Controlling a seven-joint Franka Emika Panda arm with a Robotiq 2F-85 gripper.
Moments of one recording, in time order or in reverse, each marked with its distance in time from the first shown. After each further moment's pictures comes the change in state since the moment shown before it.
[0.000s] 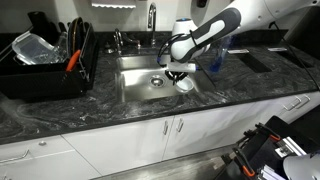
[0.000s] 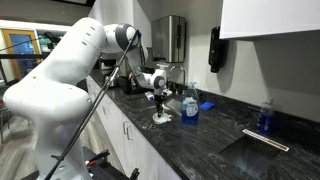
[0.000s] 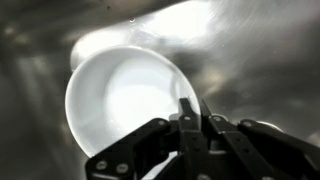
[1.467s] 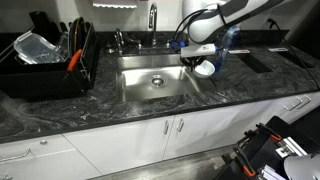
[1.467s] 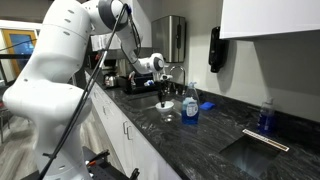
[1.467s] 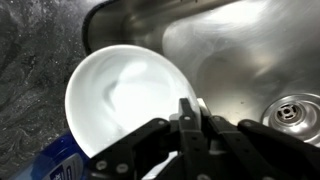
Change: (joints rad) arm 0.008 -0.268 -0.028 -0.139 -0.276 -0.217 0.143
